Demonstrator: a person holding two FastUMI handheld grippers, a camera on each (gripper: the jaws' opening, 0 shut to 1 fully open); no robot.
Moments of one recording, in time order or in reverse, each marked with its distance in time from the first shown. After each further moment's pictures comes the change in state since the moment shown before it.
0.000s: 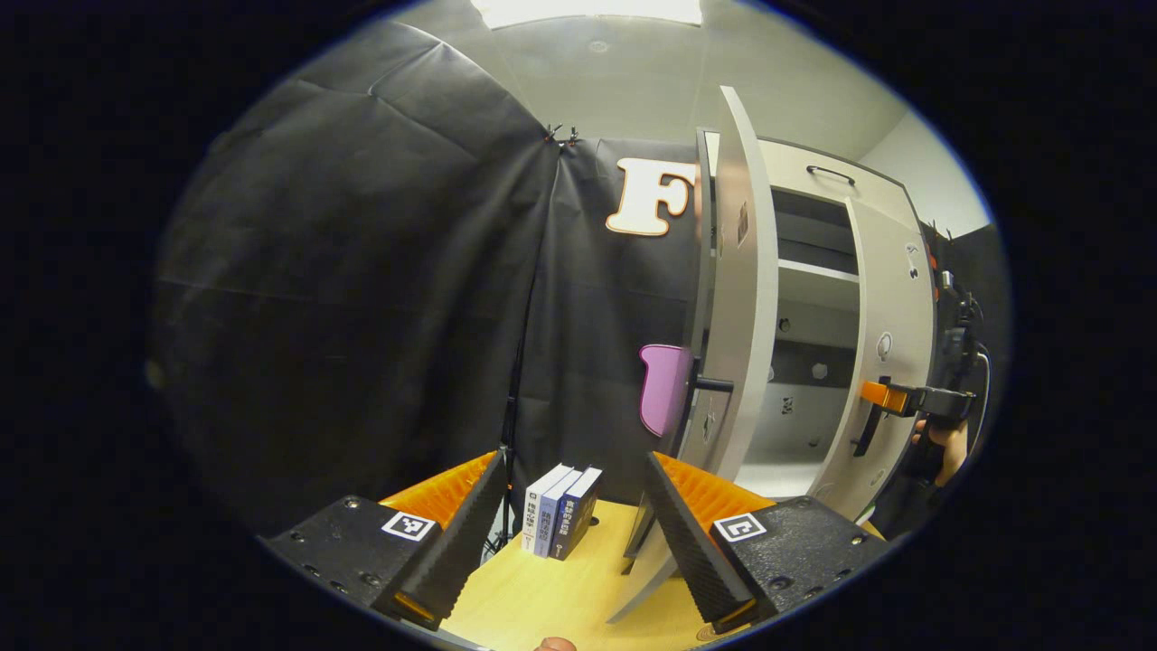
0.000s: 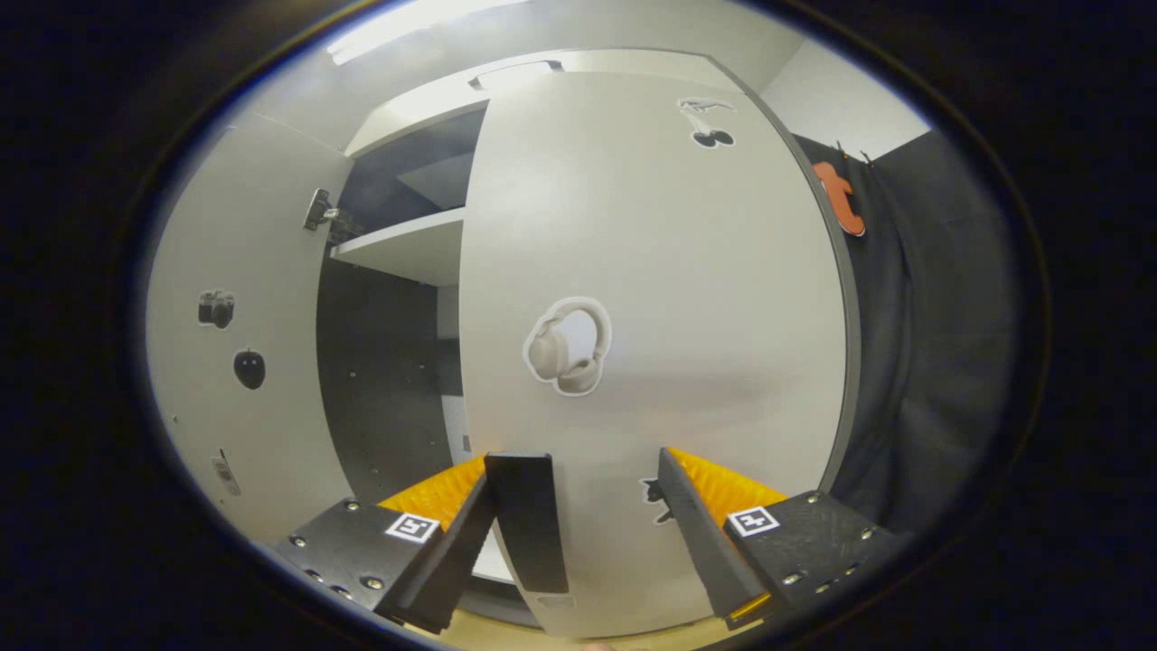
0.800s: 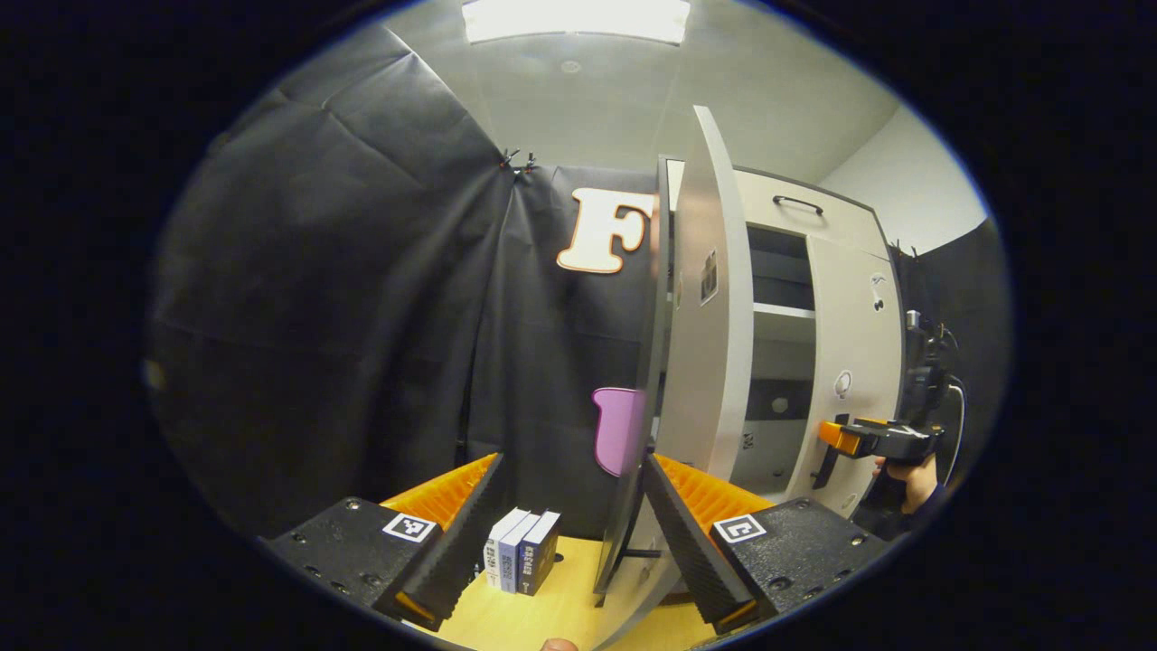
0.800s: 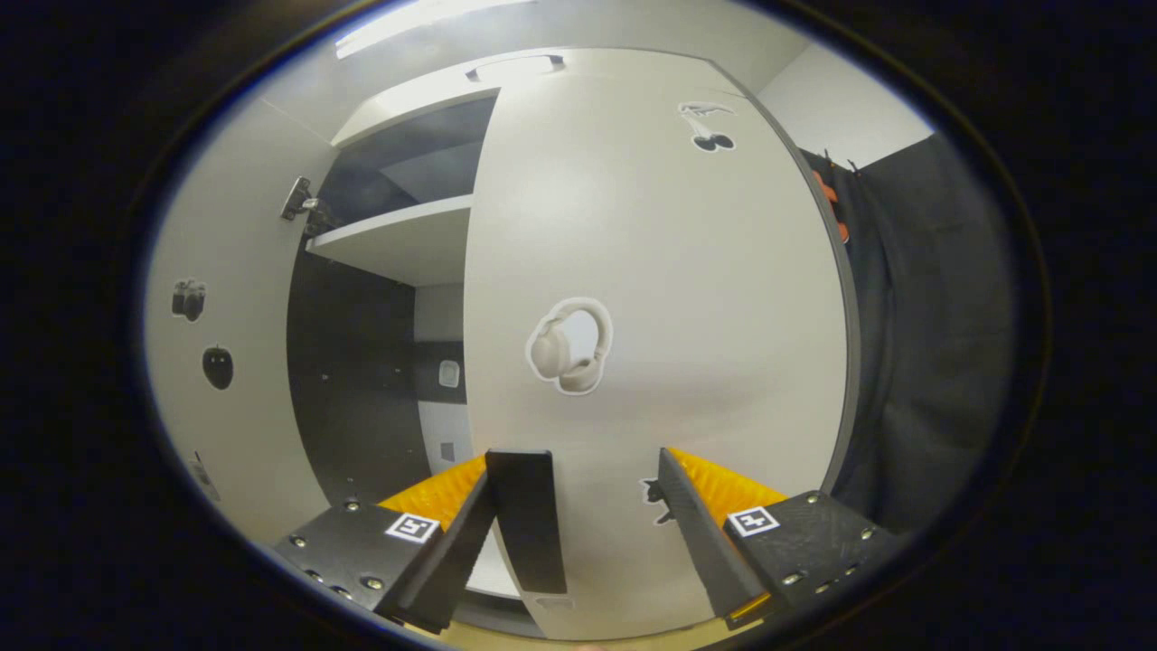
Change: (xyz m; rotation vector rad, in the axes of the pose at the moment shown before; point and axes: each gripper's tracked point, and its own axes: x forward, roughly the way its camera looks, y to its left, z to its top) left arm 0.041 -0.043 0.049 0.004 -0.107 -0.194; right arm 0.011 0.001 -0.001 -0.016 -0.021 -0.085
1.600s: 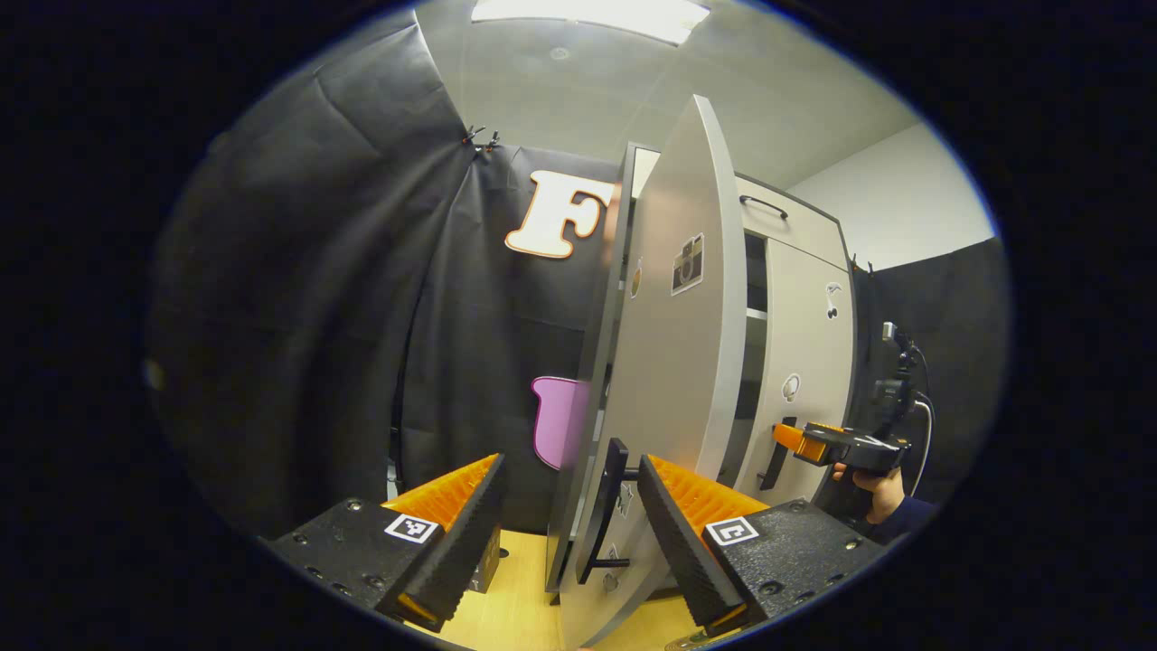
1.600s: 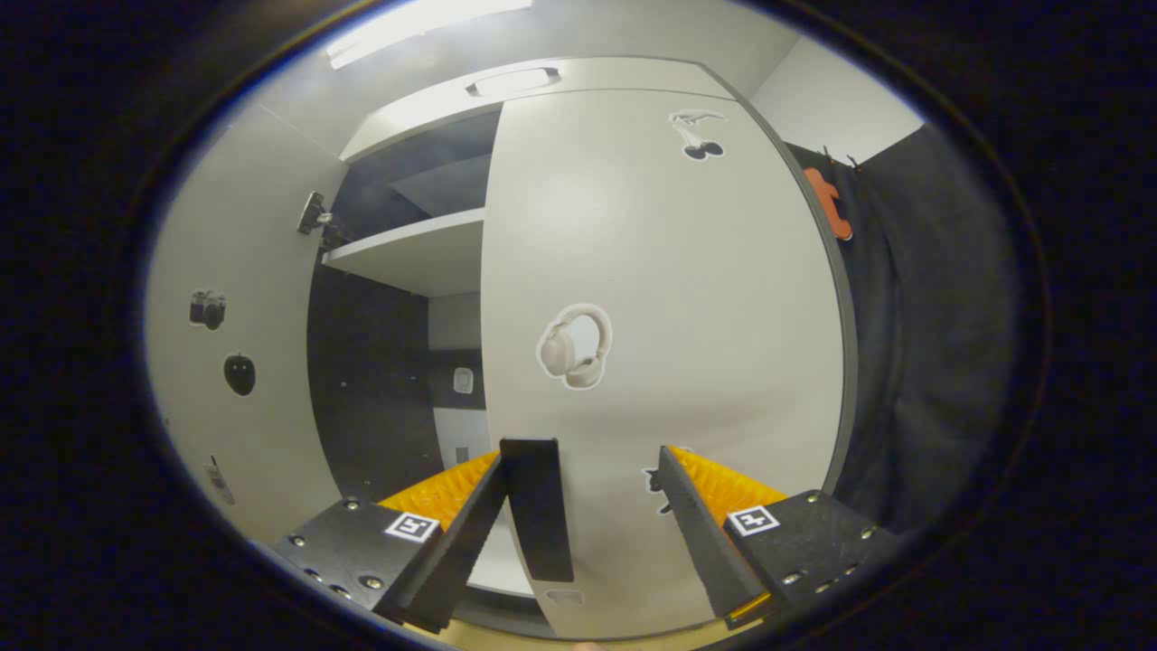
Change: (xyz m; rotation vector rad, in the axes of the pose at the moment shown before) left arm 0.017 -0.028 -0.013 -0.060 0.042 -0.192; right arm -0.025 0.000 0.006 0.010 -0.024 0.070
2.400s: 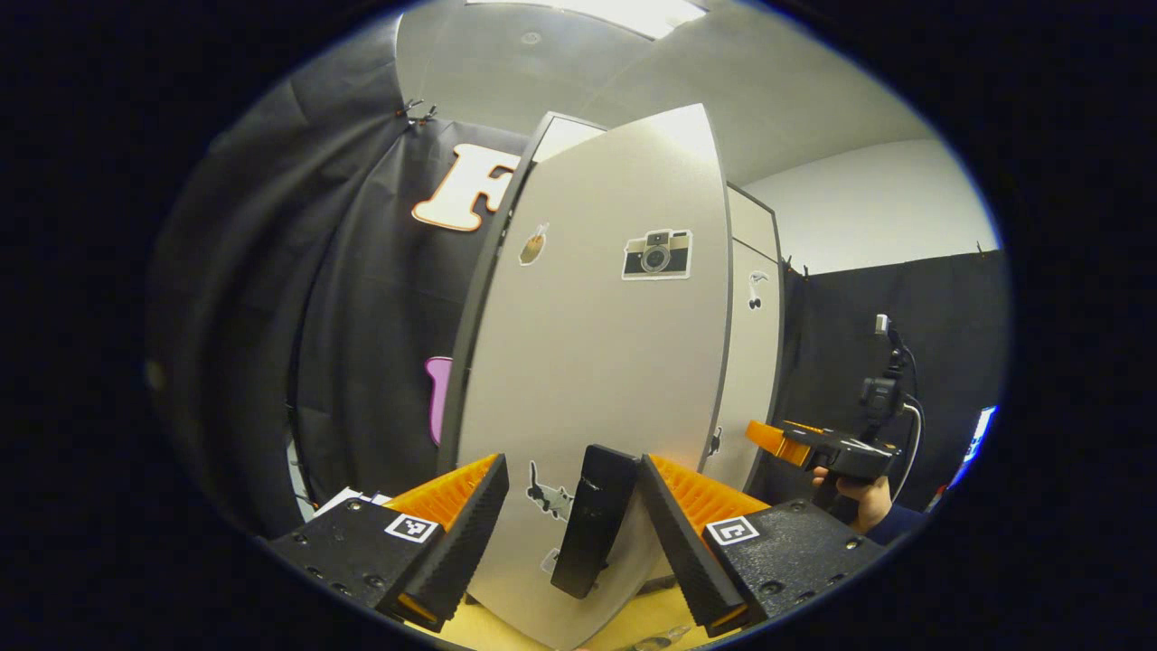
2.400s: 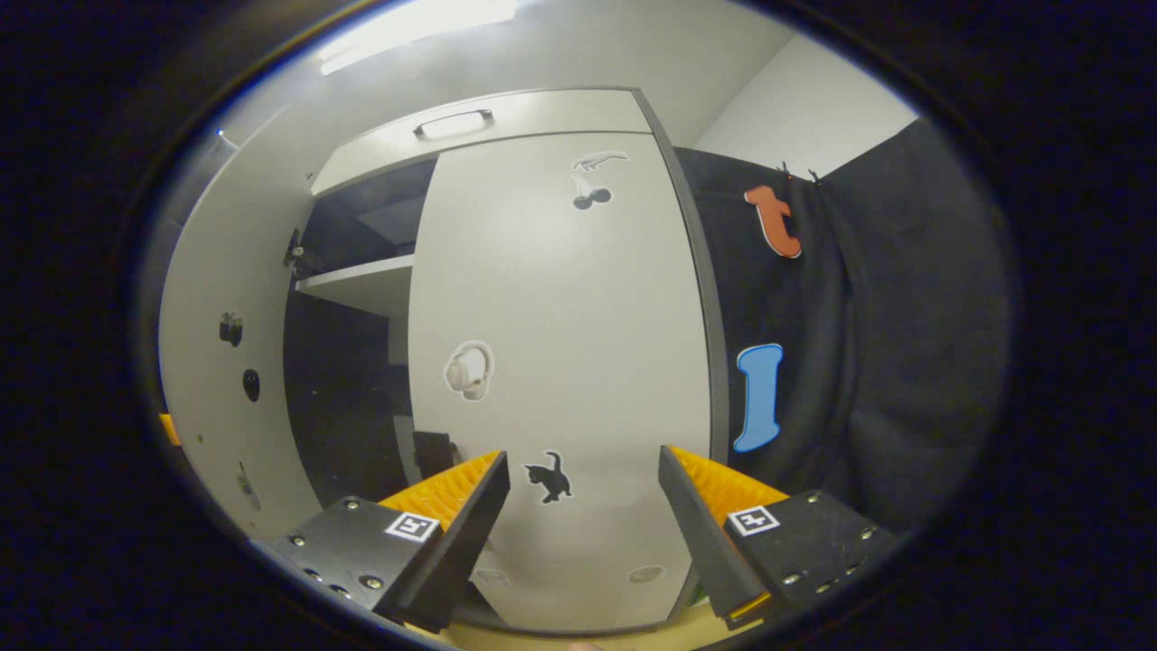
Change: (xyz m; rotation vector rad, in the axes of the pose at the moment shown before) left arm 0.047 -0.121 -0.029 -0.076 0.033 -0.242; right arm -0.053 -0.094 0.022 -0.002 -0.023 -0.131
